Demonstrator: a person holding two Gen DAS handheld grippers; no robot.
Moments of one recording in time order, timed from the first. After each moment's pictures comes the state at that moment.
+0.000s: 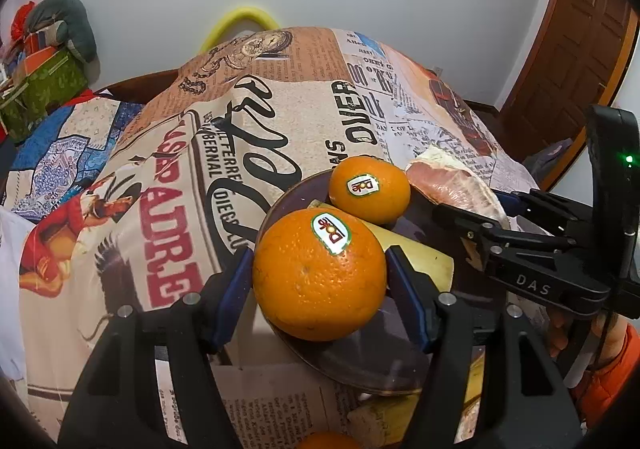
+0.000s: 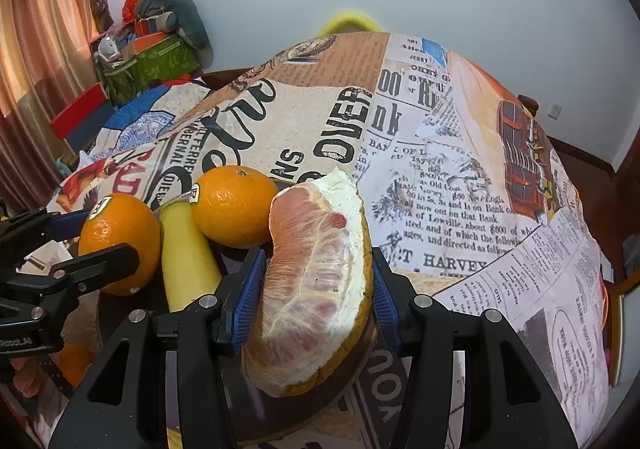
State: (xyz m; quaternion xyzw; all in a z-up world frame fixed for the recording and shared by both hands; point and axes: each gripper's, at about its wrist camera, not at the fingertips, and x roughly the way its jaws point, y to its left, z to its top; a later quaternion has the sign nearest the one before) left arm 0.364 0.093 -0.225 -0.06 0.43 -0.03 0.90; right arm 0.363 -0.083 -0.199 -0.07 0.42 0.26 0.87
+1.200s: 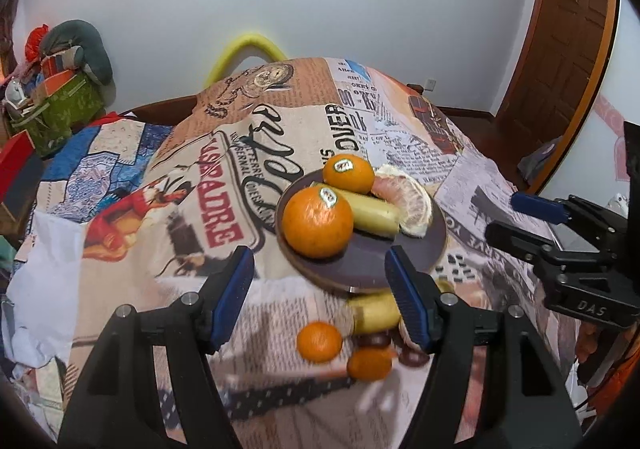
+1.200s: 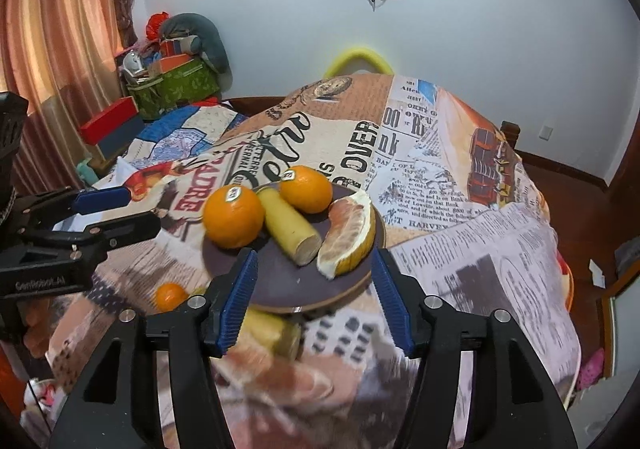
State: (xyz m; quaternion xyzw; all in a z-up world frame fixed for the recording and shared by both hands) left arm 0.260 0.086 -0.157 -0.03 0.40 -0.02 0.92; right arm 0.260 -0.109 -0.133 -0.06 0.37 0.27 0.89
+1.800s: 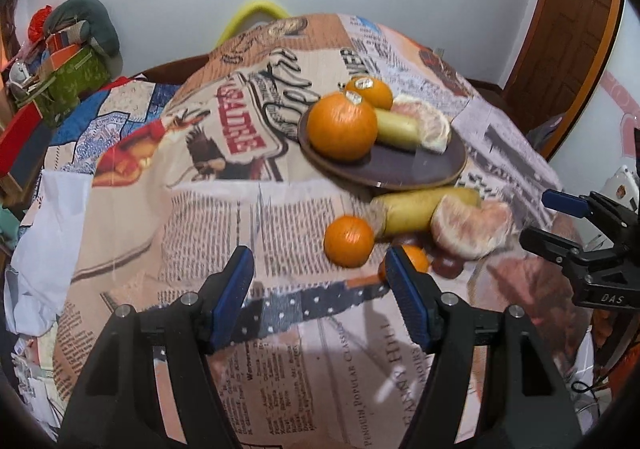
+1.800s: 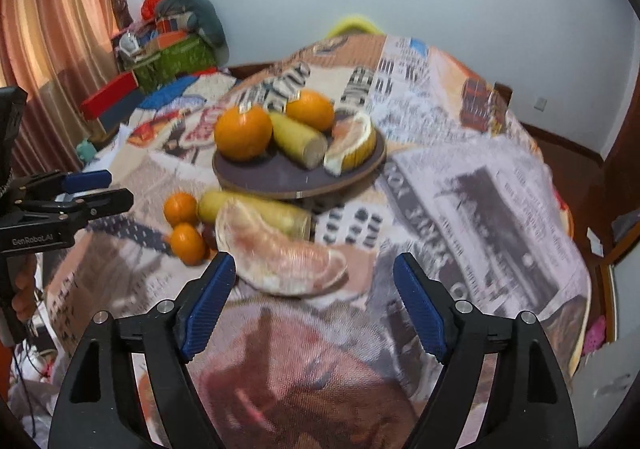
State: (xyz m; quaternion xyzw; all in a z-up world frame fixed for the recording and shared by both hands) left arm 0.213 0.096 -0.209 -0.03 0.45 -0.01 0.89; right arm 0.216 -0.123 -0.182 -0.07 0.41 0.26 0.87
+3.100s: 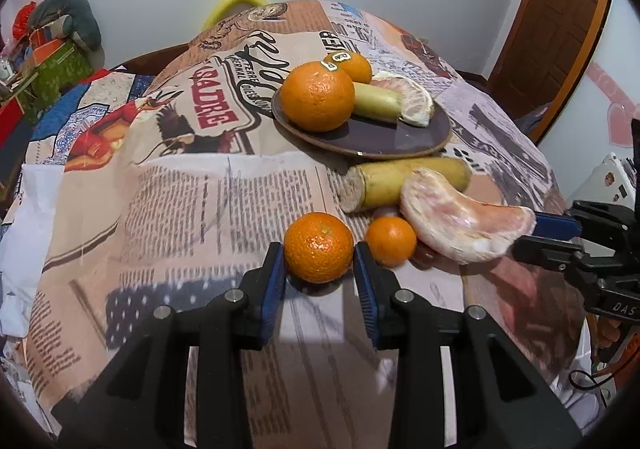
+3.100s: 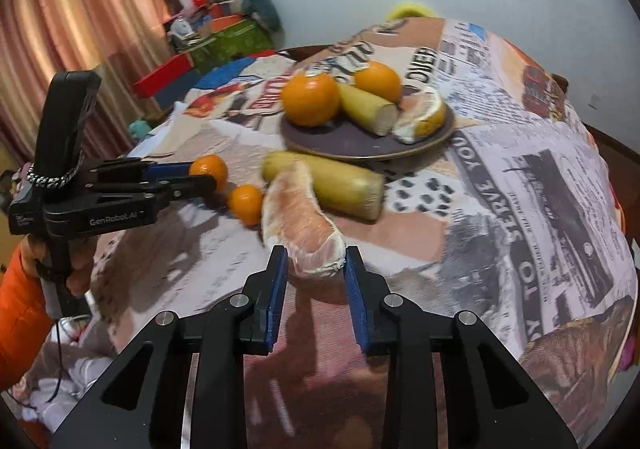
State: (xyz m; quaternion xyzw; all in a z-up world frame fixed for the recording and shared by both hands) left arm 0.204 0.086 -0.227 -0.03 0.46 -0.04 0.89; right arm 0.184 -0.115 -0.186 -0.05 0.42 0.37 0.83
